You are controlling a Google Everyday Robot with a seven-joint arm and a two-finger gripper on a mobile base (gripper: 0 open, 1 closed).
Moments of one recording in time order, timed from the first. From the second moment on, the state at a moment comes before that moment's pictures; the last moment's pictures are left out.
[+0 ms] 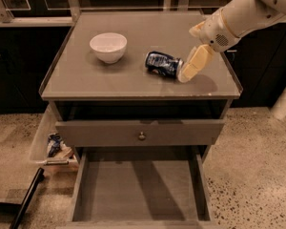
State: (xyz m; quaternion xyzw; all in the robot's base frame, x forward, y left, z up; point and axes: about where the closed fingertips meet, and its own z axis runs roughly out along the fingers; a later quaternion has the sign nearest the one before) arm 0.637 -0.142 0.913 -0.57 0.74 0.13 0.32
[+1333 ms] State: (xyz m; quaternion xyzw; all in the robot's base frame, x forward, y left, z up) arm 0.680 -0.104 0.877 -0.54 0.74 0.19 0.35
